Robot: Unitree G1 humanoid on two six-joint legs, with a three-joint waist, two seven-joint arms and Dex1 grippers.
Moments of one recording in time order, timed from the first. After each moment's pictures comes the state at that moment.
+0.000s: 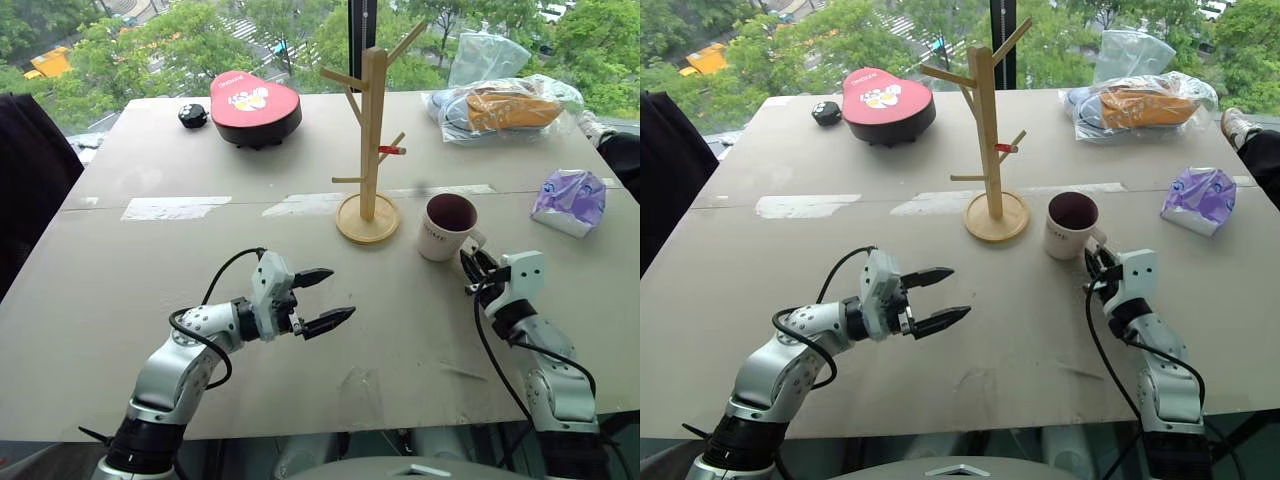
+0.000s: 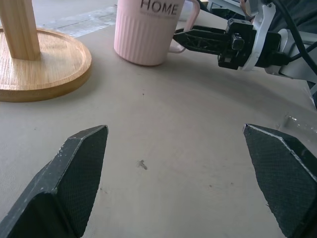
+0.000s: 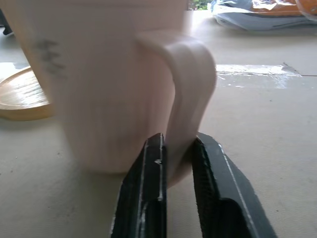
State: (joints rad) left arm -0.02 0.55 -0.05 -0.32 -0.51 0.39 -0.91; right arm 0.02 -0.21 -0.10 -0.16 0.25 0.13 0.35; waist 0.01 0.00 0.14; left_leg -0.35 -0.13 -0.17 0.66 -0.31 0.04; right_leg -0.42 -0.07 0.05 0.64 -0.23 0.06
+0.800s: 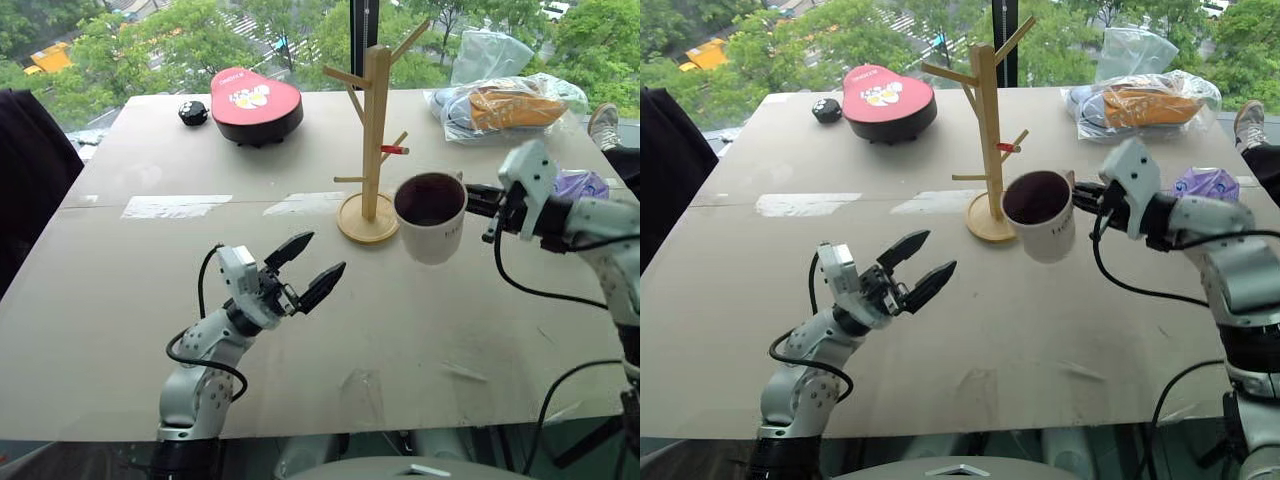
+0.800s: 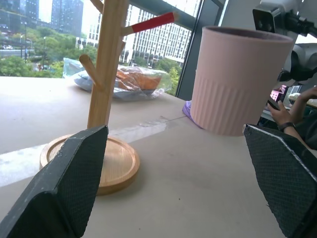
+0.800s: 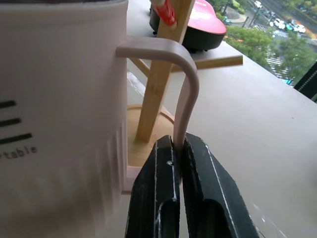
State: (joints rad) left arm 0.00 0.26 0.07 -0.32 -0.60 0.12 -0.82; right arm -0.65 -0.75 0.00 -0.29 0.46 0.72 0.83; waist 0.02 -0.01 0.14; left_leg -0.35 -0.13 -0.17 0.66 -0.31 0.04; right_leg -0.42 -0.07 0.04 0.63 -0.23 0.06
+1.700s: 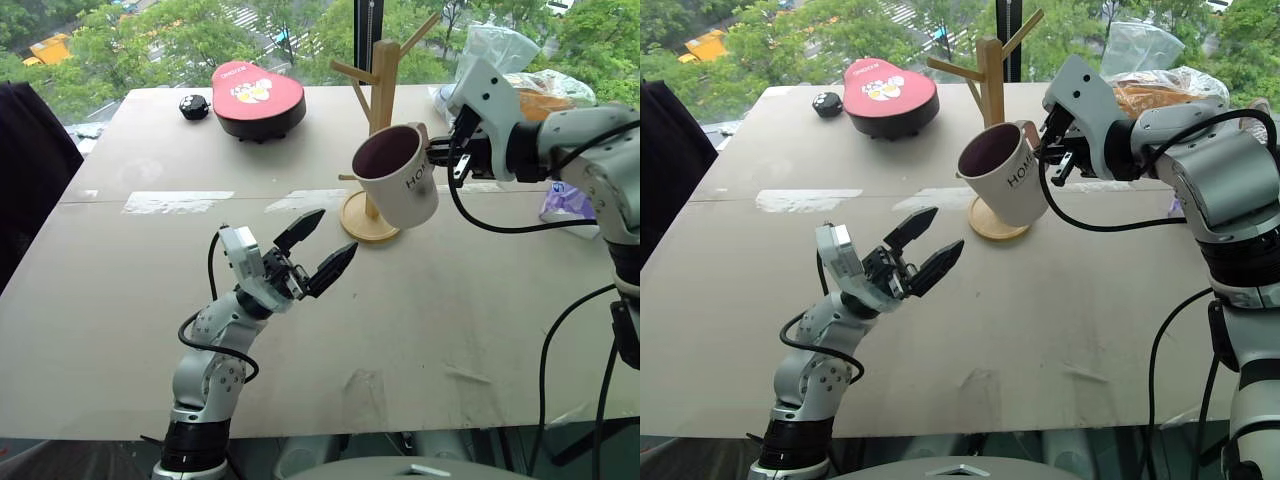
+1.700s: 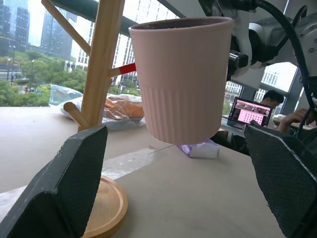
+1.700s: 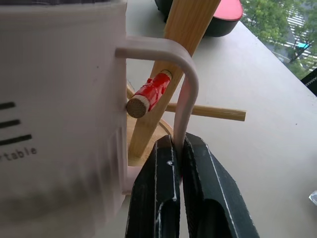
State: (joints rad) left arm -0.05 0.25 0.03 -0.34 -0.65 0.12 -0.80; right arm -1.04 -0.75 0.25 -0.17 0.35 0.99 0.83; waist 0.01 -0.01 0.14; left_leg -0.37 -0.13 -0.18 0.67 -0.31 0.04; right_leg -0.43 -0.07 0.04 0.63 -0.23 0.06
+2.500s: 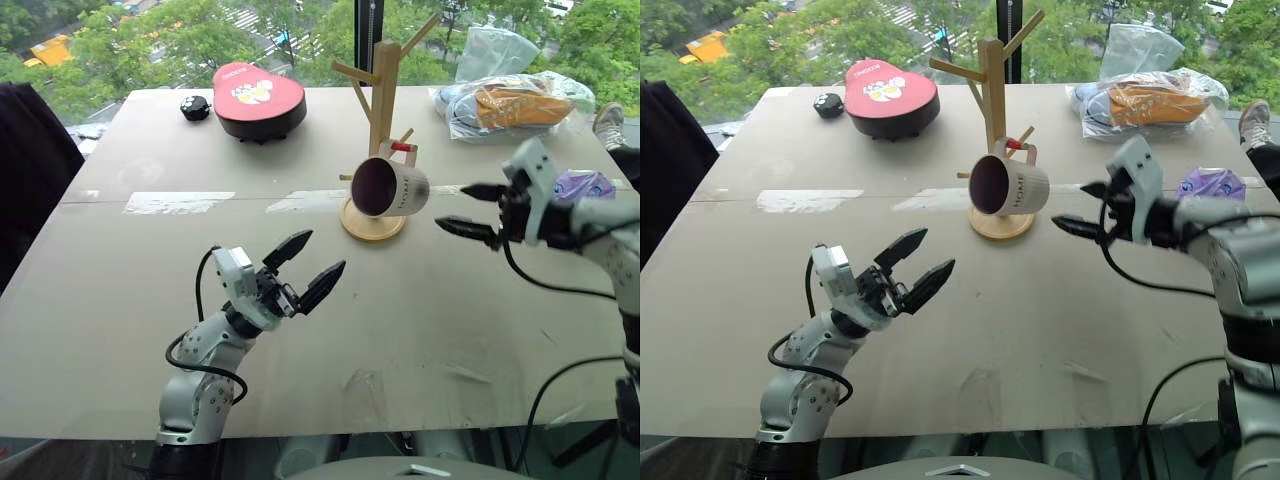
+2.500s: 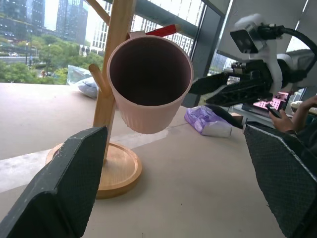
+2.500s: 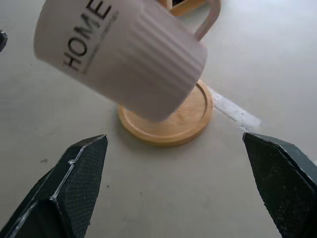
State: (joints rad) left arm 0.09 0.30 0.05 -0.34 -0.60 0.08 -0.80; right arm -0.37 -0.69 -0.14 -0.33 0.52 0.88 0.86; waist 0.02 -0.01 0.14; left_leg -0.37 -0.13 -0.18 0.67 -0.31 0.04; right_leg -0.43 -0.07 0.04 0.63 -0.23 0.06
